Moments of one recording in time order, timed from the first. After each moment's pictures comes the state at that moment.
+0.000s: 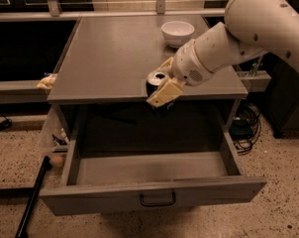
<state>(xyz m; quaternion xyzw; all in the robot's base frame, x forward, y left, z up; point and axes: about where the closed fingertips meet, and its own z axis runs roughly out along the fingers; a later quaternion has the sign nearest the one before) 0.572 -0.040 0.889 -0.62 0.69 0.17 0.34</state>
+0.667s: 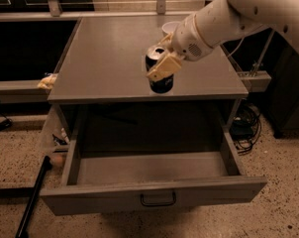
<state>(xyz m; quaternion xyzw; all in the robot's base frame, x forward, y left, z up) 0.616 -0.038 0.934 -0.61 0.68 0.15 0.38</state>
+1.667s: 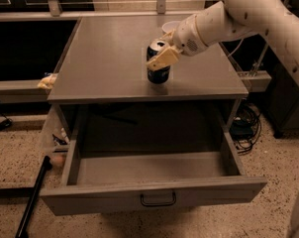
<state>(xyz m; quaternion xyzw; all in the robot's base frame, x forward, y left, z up) 0.685 -0.042 0.920 -0.57 0.69 0.20 0.41</state>
